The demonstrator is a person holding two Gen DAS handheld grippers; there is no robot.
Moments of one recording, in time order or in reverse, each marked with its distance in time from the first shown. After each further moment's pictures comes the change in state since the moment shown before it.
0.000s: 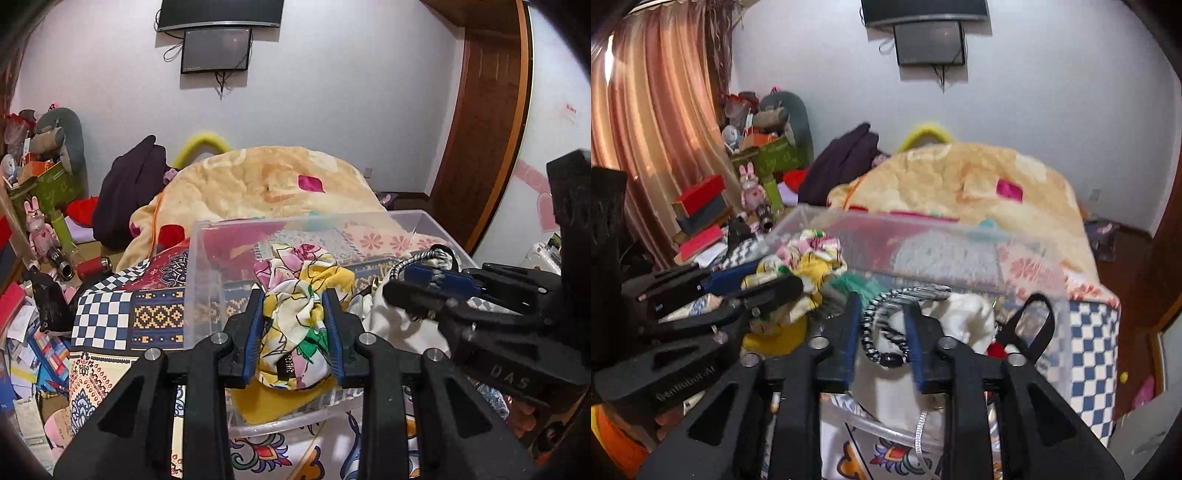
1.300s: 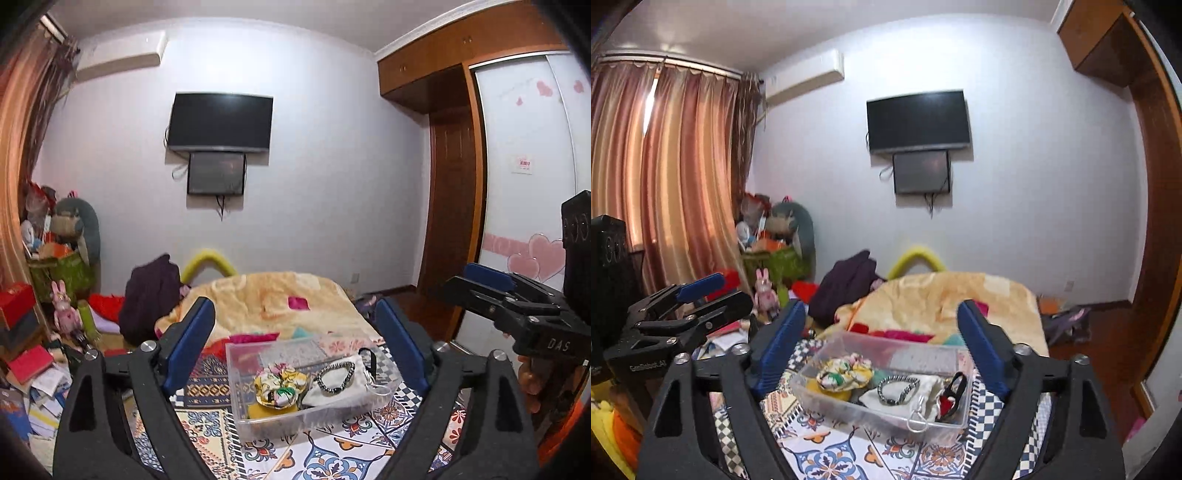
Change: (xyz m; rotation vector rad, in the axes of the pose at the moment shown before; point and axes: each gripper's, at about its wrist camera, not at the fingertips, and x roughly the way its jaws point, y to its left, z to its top) left arm -0.214 -0.034 0.017 0.056 -0.468 -0.004; right arm -0.195 0.030 0.007 -0.042 -0.498 -0.059
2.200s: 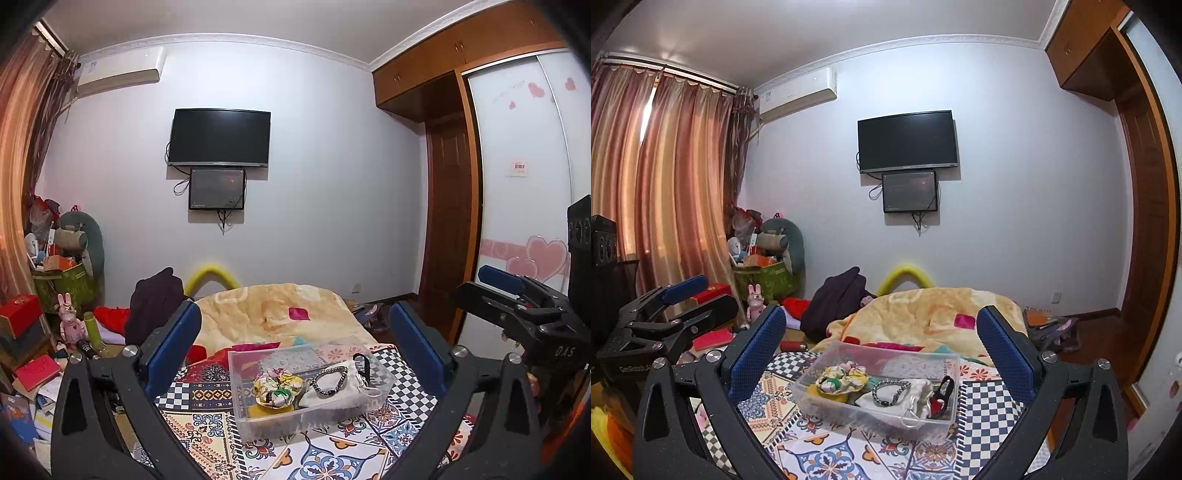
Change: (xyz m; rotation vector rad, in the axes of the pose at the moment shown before) left arm -0.023 -0.011 0.001 0.015 -0.040 0.005; right arm -0.021 0.003 -0.008 0.000 -0.063 -0.046
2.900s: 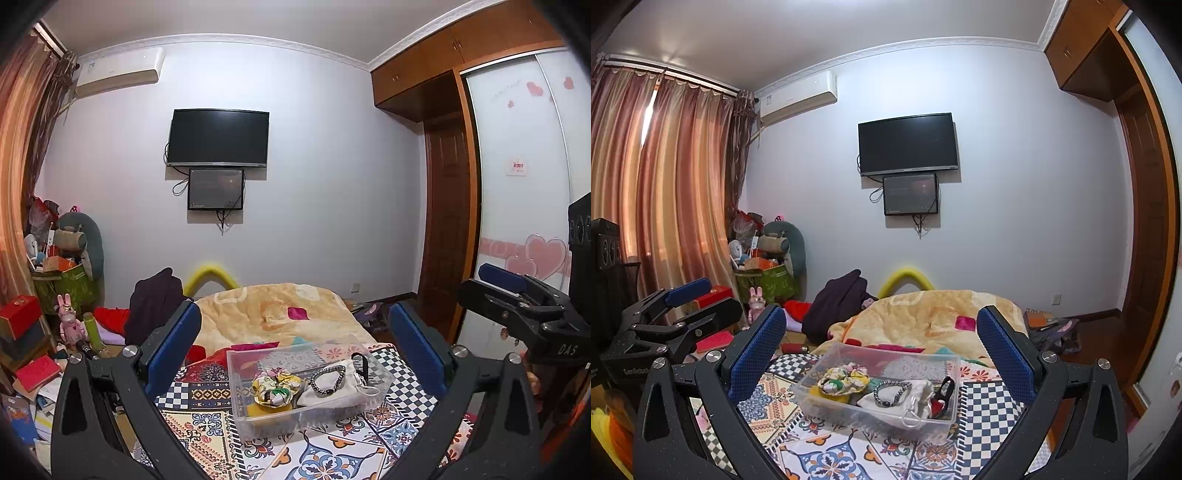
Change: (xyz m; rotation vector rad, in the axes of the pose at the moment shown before) left arm -0.001 -0.003 -0.003 0.005 0.000 -0.006; right arm -0.006 0.000 0.001 -0.004 -0.009 0.004
